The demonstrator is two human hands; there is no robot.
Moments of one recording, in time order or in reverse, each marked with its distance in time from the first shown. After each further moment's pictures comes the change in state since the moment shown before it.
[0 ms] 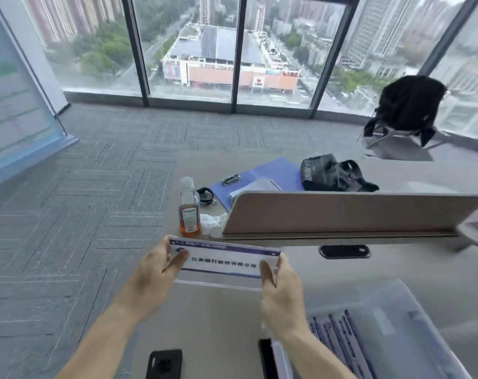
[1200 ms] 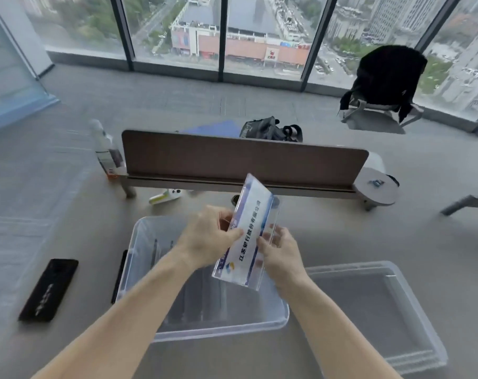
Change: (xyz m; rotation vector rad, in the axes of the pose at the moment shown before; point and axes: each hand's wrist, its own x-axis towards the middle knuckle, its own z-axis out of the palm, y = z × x) left_hand -0.105 0.257 0.357 0.069 -0.117 -0.009; right_hand -0.015 0.155 -0.343 0.303 -0.181 0.326
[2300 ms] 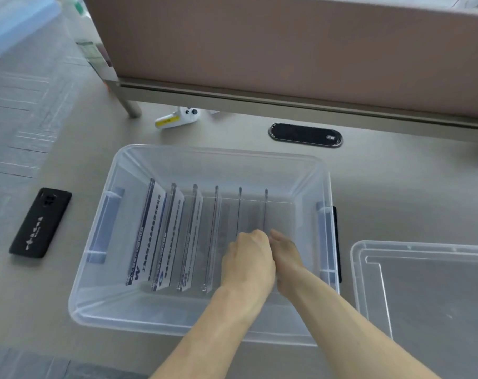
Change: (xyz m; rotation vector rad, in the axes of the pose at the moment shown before) left_hand 0.036 -0.126 0.176 0.526 -0.091 -0.519; right_hand 0.143 0.204 0.043 -0.061 -0.200 0.559
